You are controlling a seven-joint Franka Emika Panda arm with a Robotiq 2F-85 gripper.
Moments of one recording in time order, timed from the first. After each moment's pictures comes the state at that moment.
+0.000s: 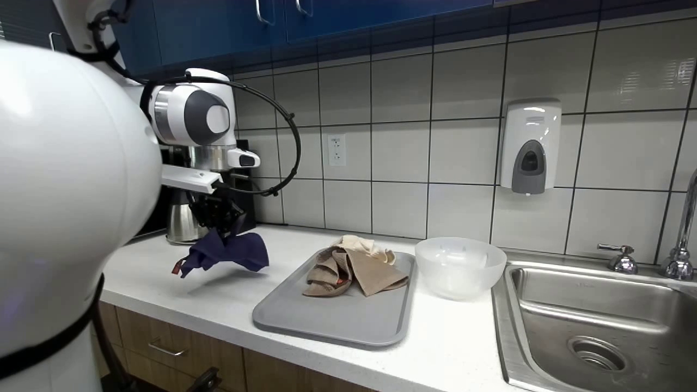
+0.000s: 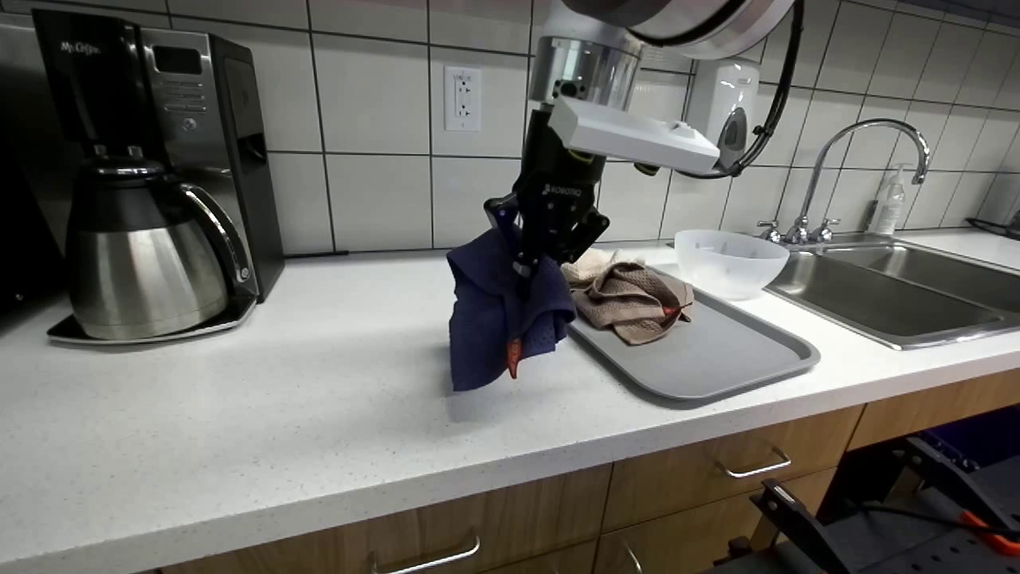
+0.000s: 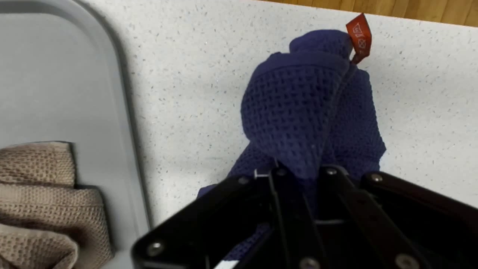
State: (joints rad) arm 0.29 -0.06 0.23 -2.58 0.19 2.65 0.19
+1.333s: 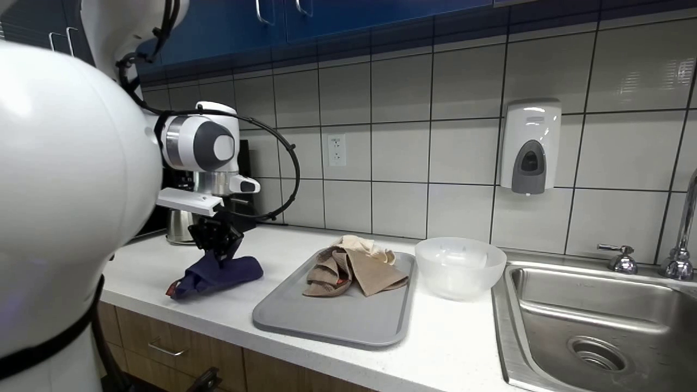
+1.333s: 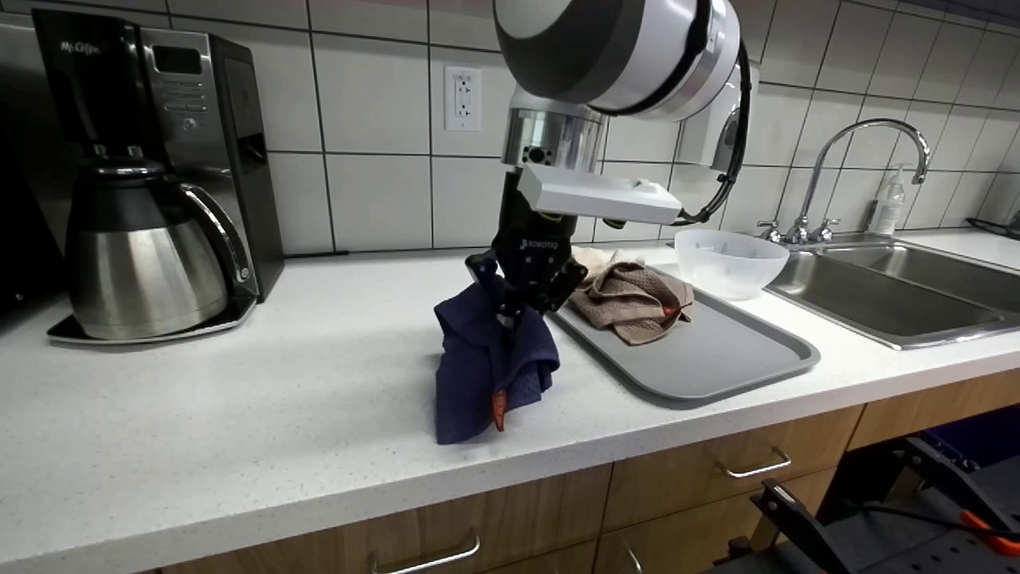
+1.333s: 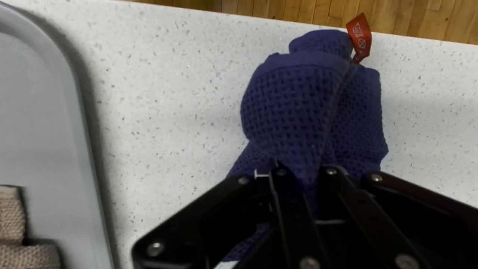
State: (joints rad) arm 0.29 0.12 0.25 -2.50 0.19 2.65 0.19
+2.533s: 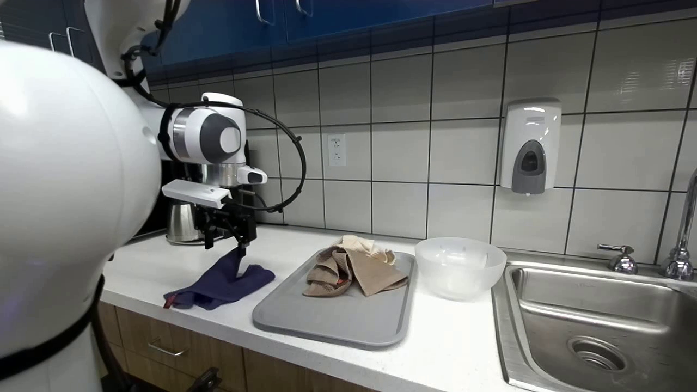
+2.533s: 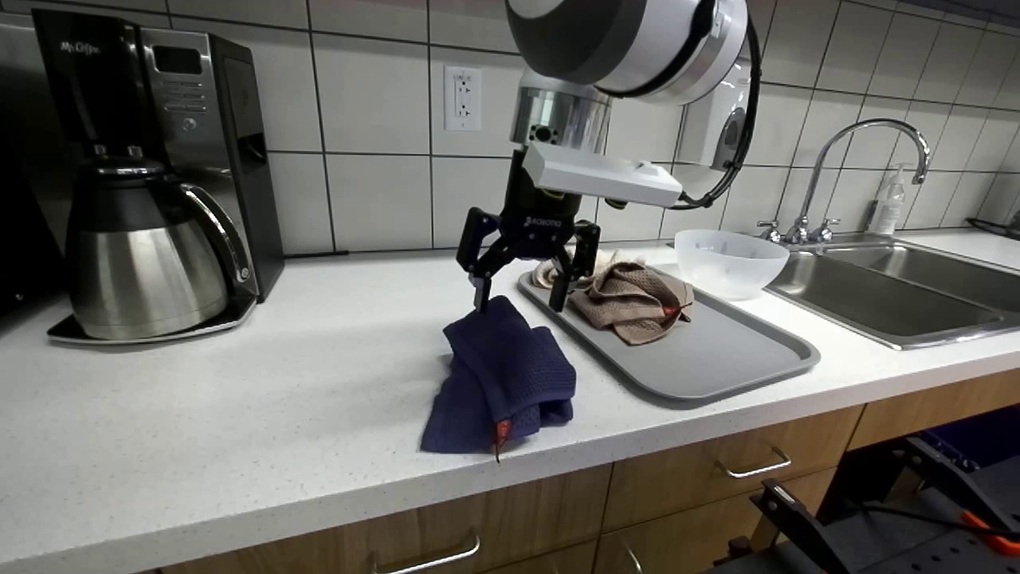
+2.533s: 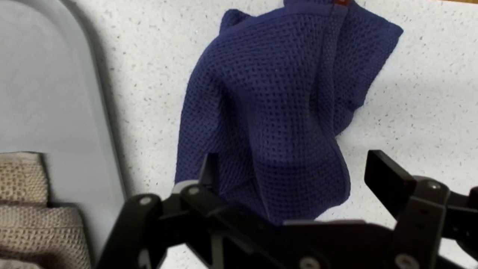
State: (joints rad) arm 0.28 0.09 0.23 -2.49 0.19 2.67 0.20
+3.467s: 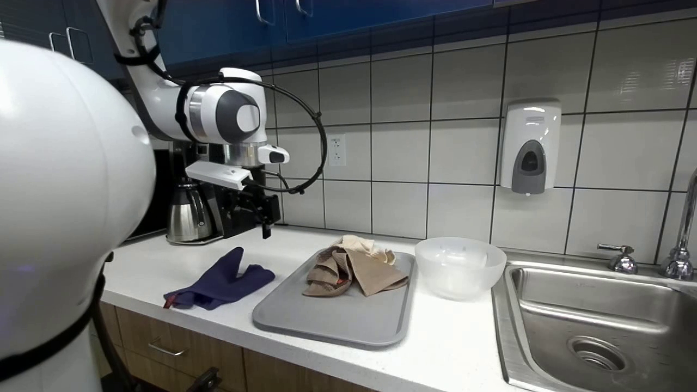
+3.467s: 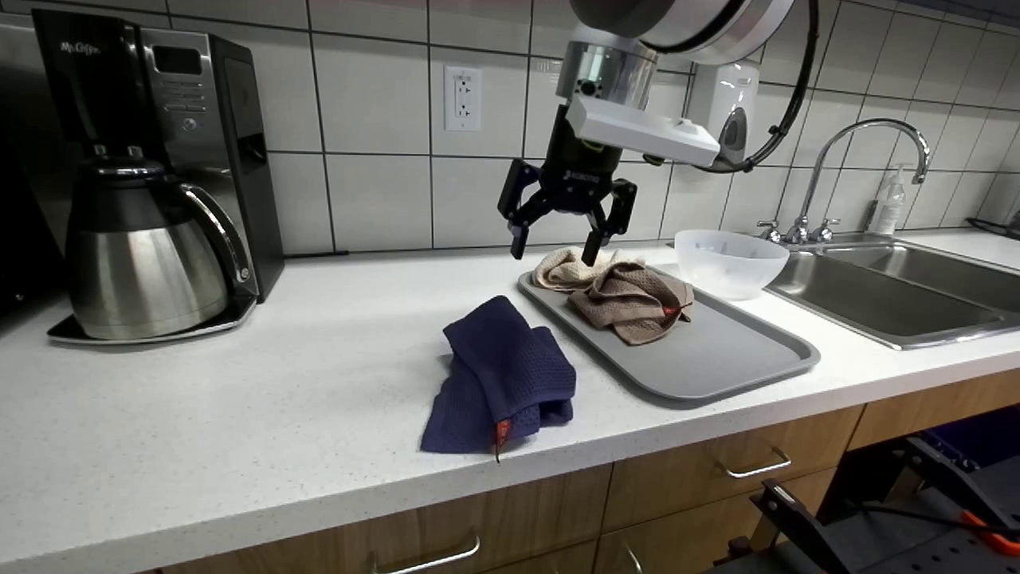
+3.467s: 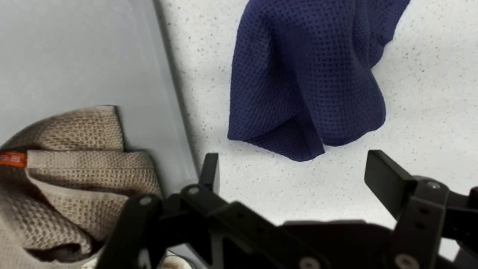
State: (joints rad) arm 0.22 -0.03 0.17 -2.53 0.19 2.67 0.19
